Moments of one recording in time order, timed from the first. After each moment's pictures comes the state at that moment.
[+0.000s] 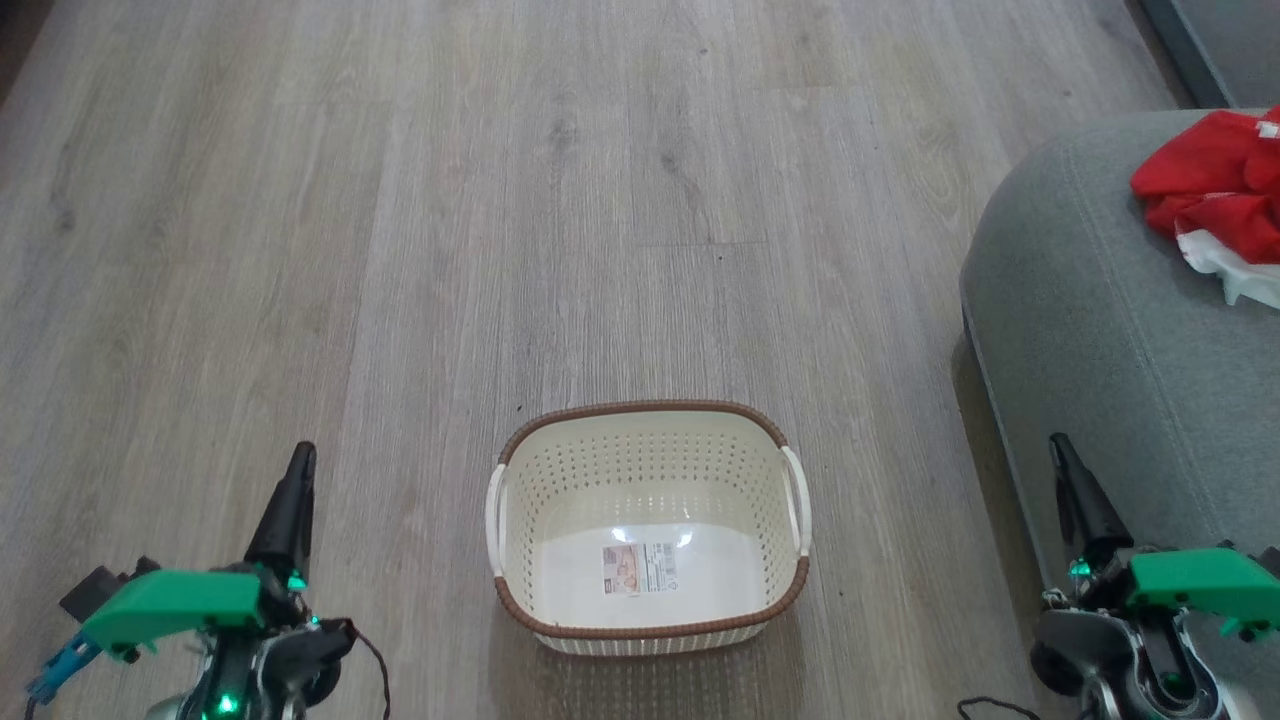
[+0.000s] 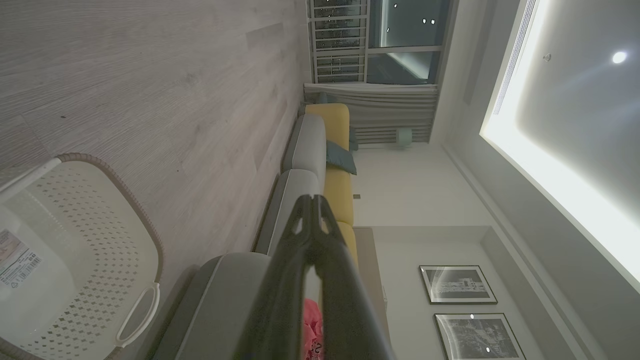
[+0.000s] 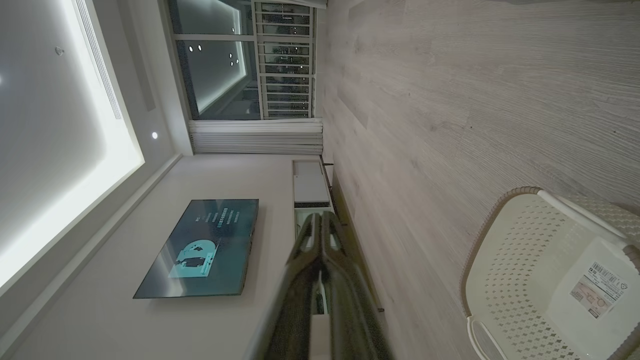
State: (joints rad) left arm -0.08 0.04 0.08 0.28 -1.60 -0.12 0.11; right arm -0.05 -0.04 -0.13 0.28 1.60 0.13 0.11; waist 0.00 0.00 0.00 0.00
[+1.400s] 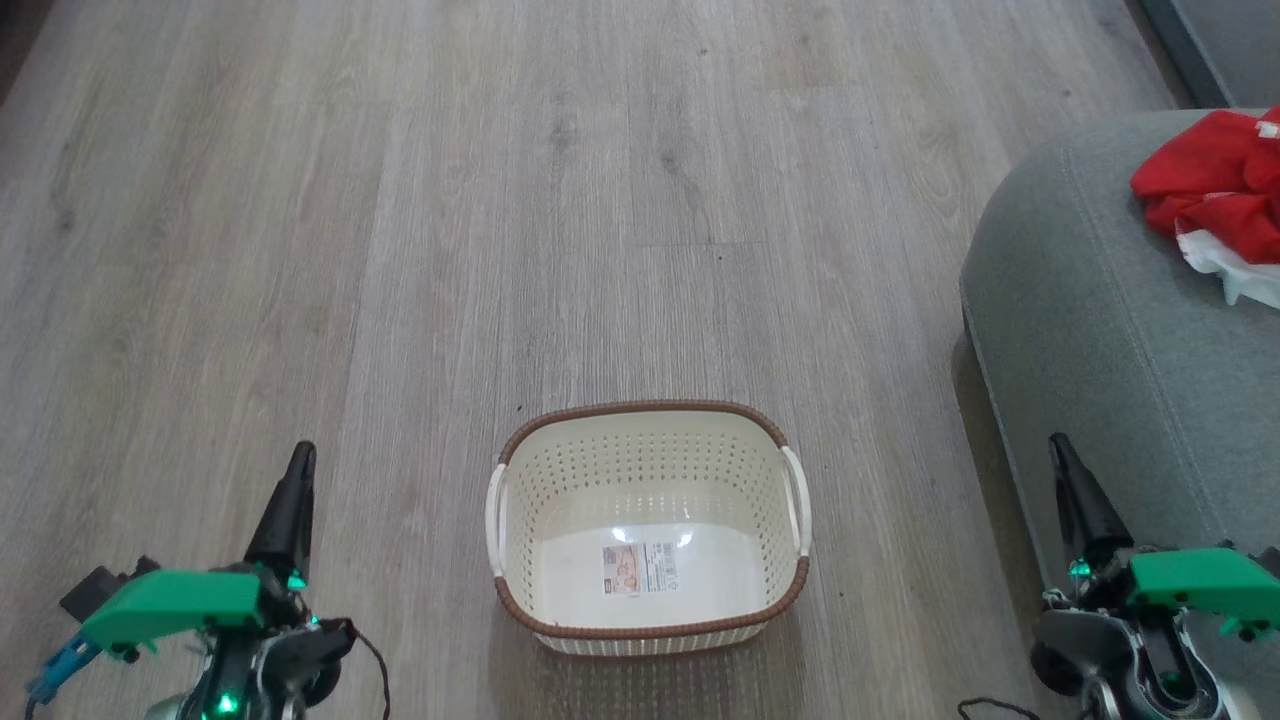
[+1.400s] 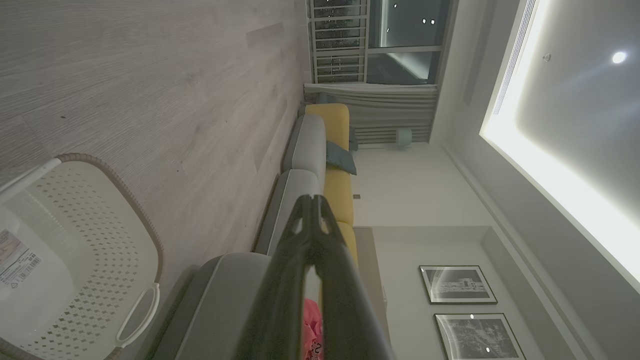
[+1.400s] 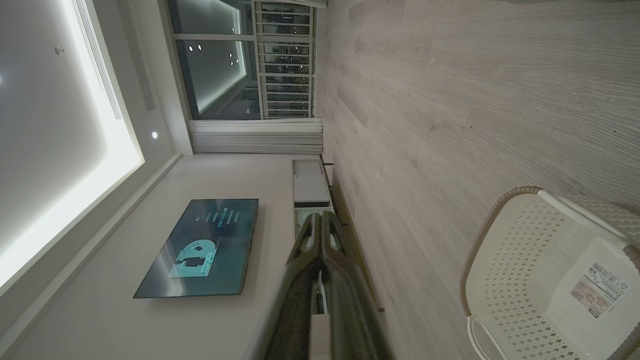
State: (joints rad) left arm -0.08 0.04 0.08 0.28 -1.60 -0.12 0.11; right arm -0.05 -0.04 -0.13 0.28 1.60 0.13 0.11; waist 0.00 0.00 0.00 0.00
